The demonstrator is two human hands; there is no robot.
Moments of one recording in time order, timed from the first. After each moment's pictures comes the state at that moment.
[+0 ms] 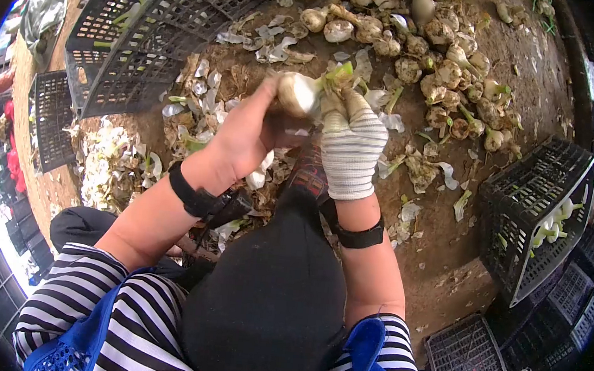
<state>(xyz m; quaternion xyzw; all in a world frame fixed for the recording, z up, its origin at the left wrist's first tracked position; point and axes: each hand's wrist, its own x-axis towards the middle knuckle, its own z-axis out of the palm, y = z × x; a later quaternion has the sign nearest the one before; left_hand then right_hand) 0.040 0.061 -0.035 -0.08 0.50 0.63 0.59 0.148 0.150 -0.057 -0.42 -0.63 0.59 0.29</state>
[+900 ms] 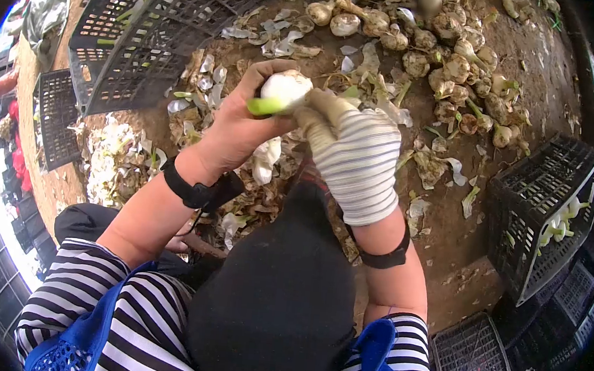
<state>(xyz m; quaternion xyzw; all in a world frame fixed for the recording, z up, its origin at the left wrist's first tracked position) 0.026 0.046 -0.027 0.28 0.61 0.58 0.47 0.154 0.153 -0.005 -0.30 -0.83 0.43 0.20</state>
